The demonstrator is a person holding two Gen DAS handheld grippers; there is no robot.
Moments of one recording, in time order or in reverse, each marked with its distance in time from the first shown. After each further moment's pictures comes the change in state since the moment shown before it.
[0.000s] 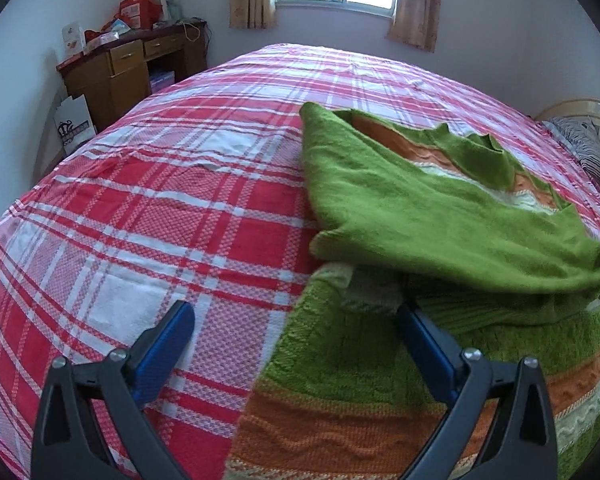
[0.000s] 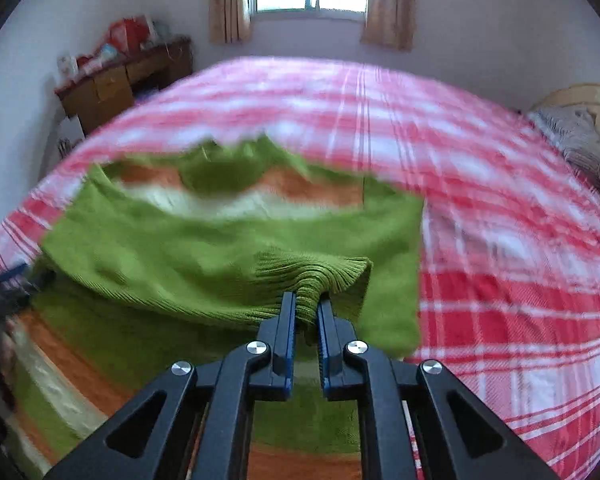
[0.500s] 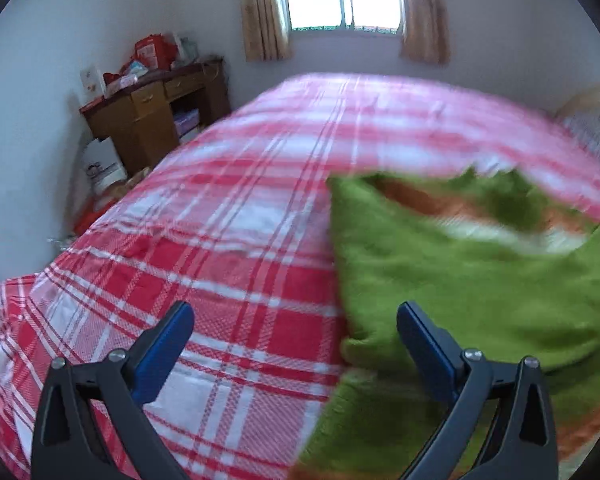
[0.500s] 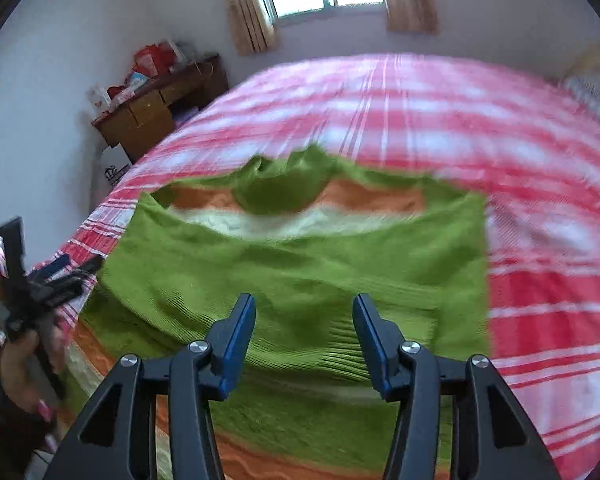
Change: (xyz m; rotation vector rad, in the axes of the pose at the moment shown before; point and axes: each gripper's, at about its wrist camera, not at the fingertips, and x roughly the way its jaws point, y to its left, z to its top) left arm 0.011 -0.006 0.042 0.084 -0.067 0.176; right arm 0.005 0.003 0.023 0.113 -0.018 0.244
